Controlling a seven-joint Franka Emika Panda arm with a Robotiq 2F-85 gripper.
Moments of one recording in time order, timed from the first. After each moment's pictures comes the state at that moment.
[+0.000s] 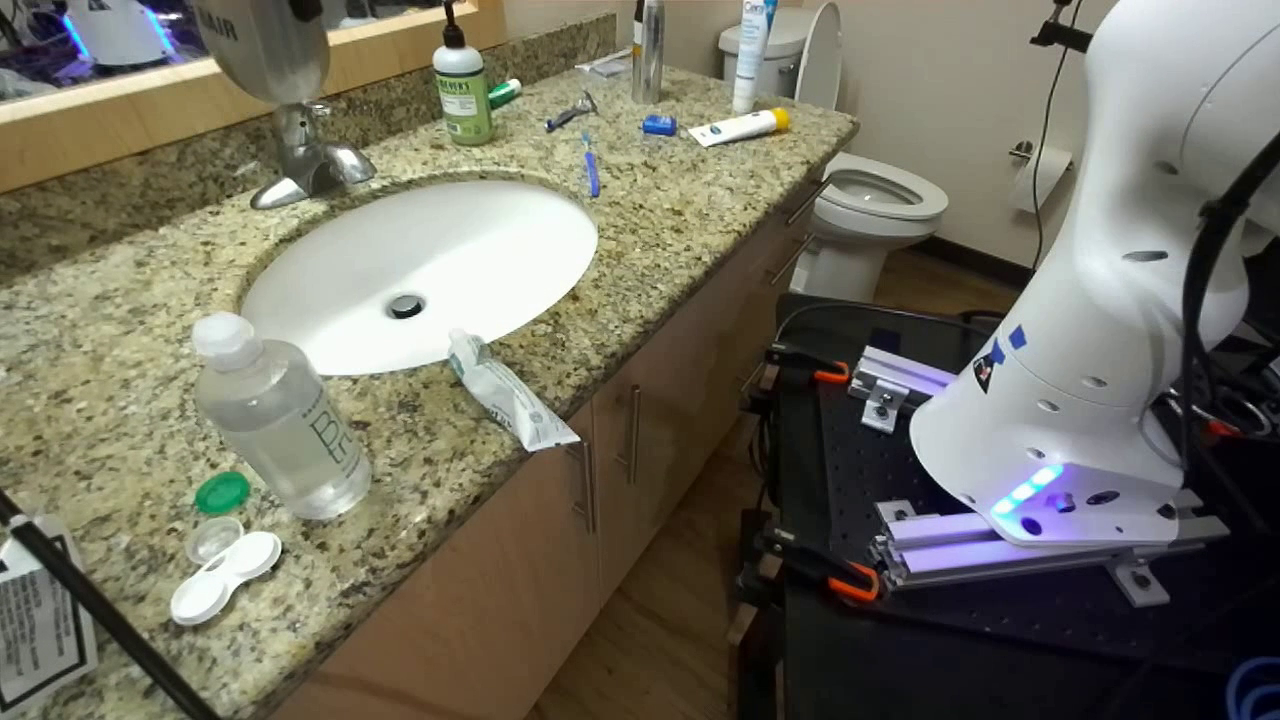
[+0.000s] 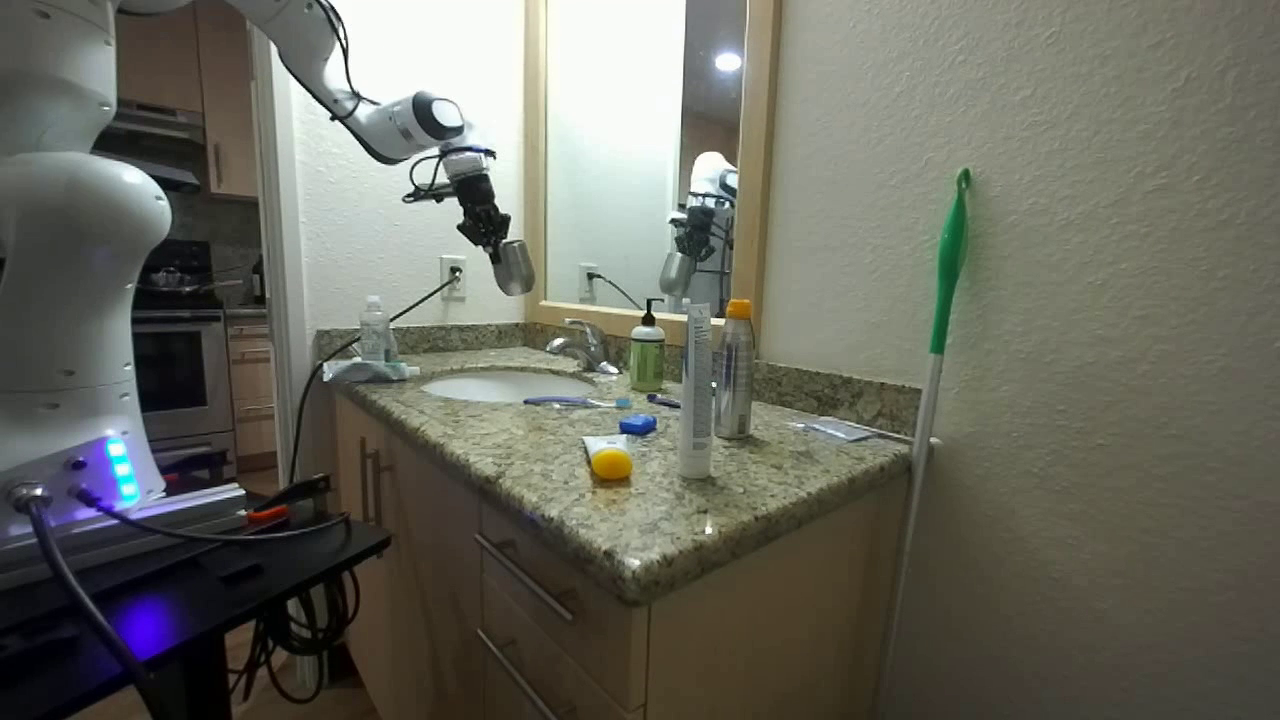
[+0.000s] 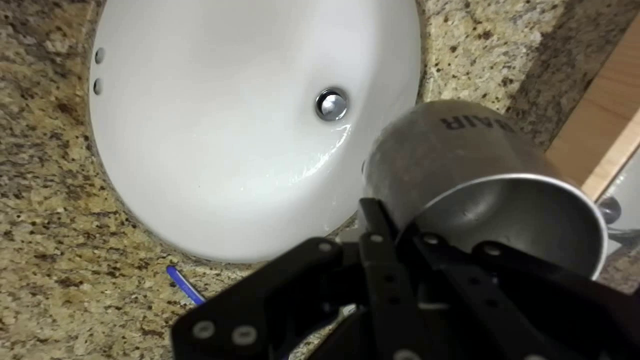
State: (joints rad) arm 0.19 0.08 -0.27 -1.93 -0.24 2.25 1.76
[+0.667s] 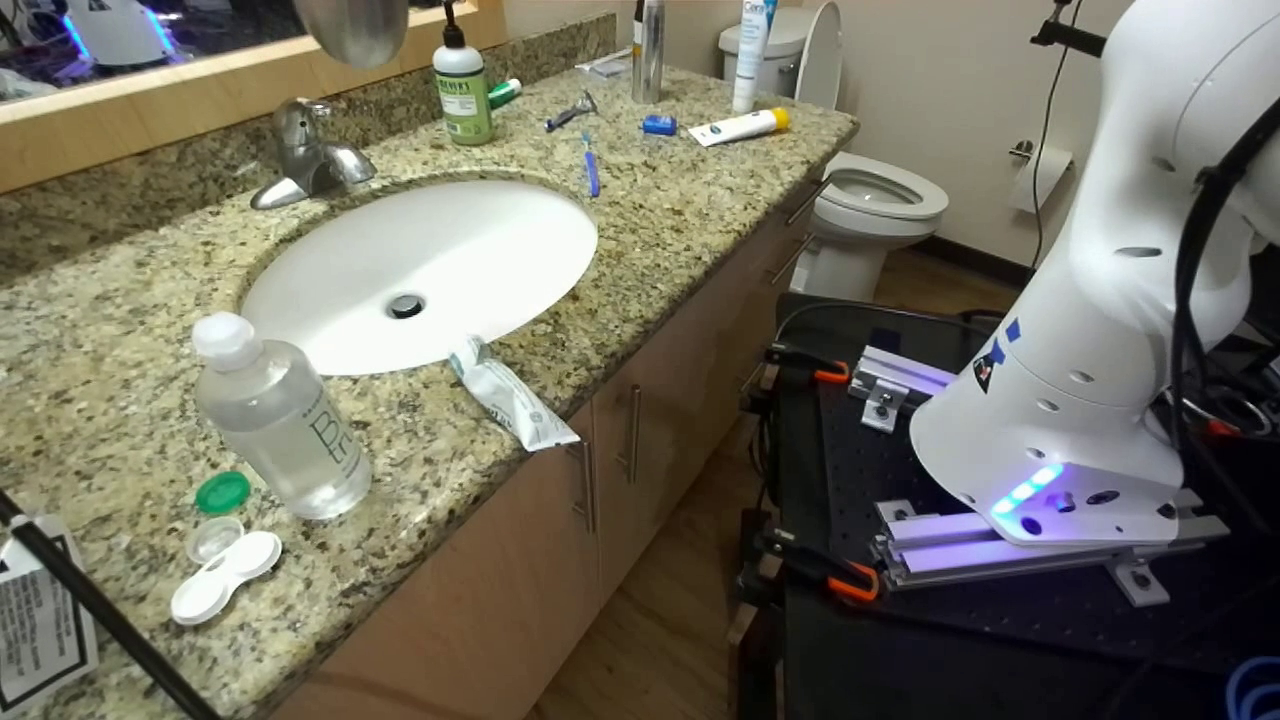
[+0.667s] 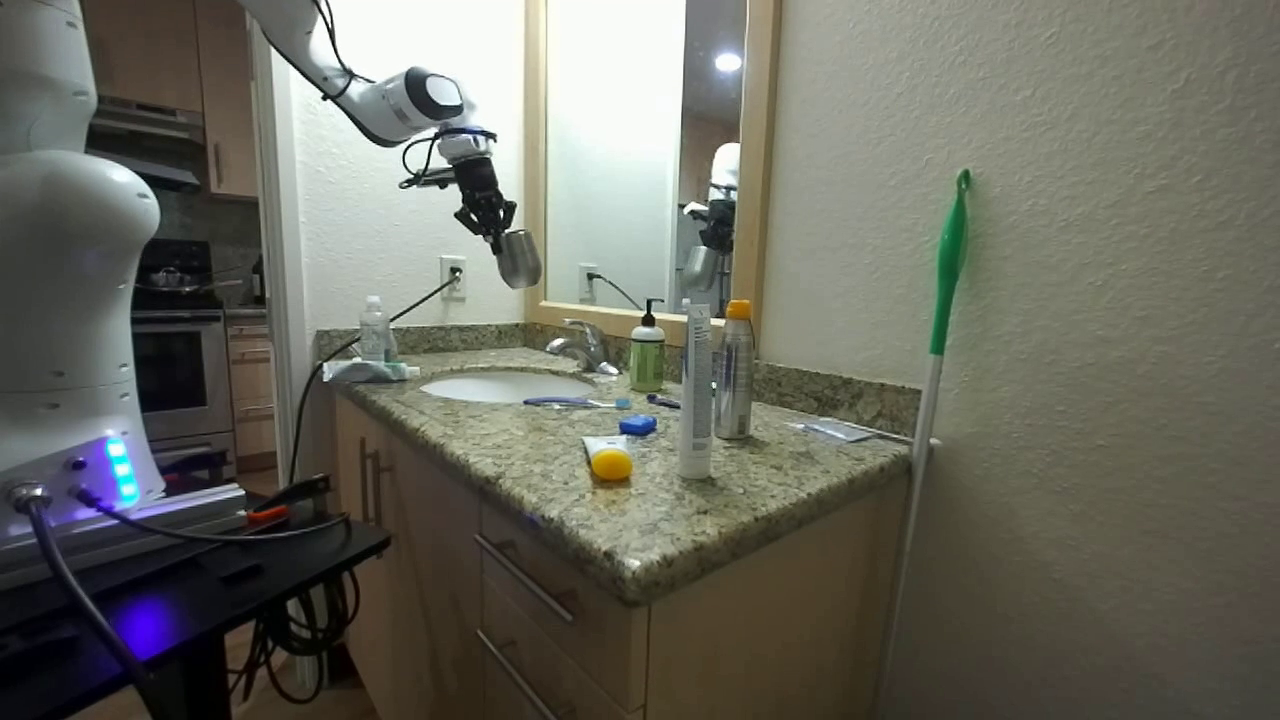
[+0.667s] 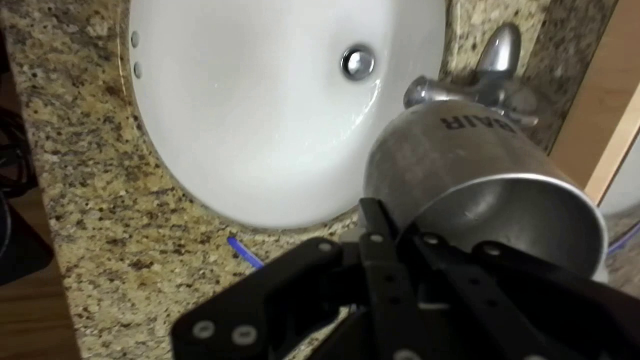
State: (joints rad) arm 0.05 -0.05 -0.21 -2.03 -0.26 2.21 1.87
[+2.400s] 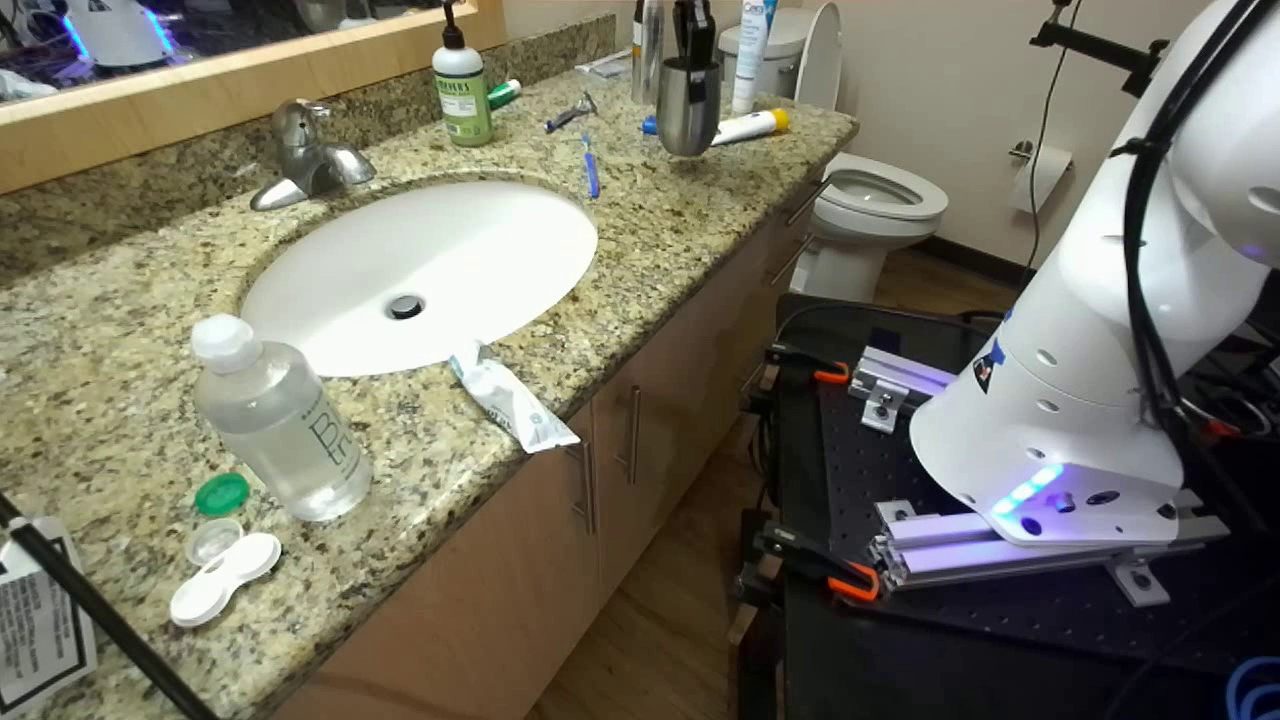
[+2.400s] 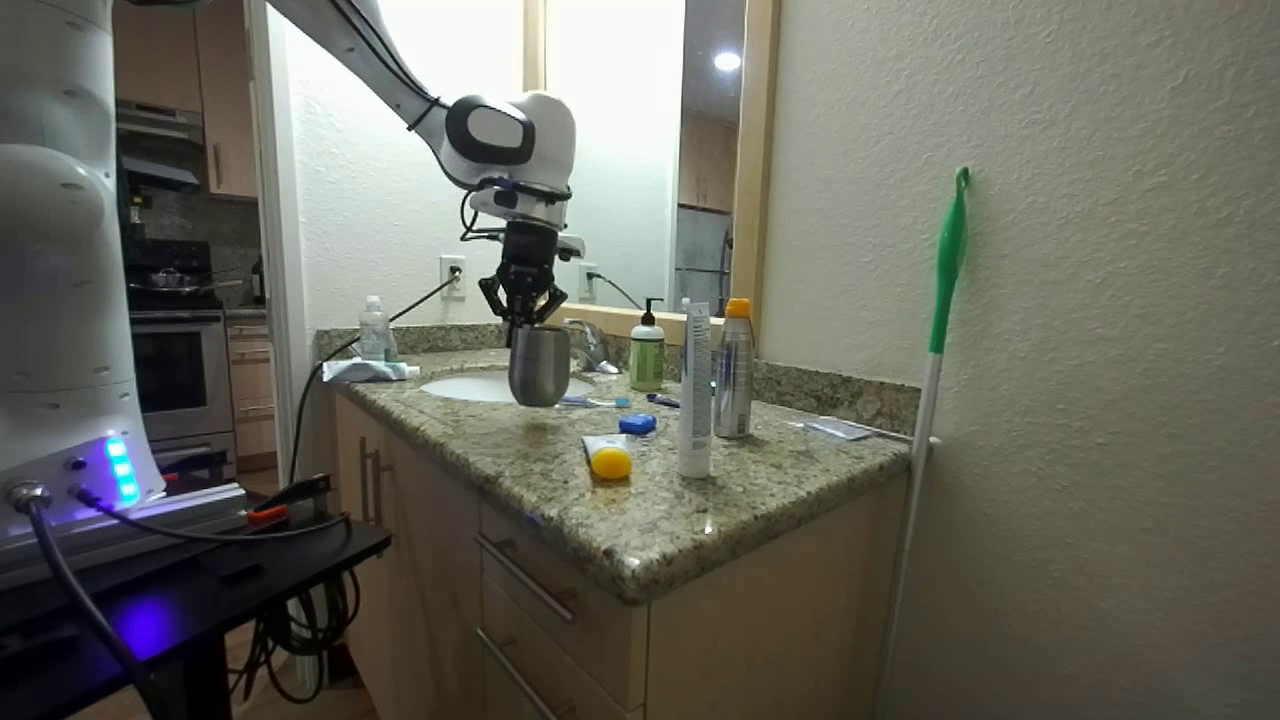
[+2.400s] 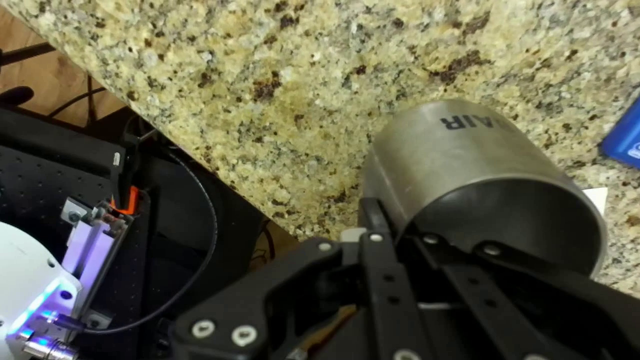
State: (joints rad) arm -0.38 0.08 -0.39 -2.19 -0.08 2.11 2.10
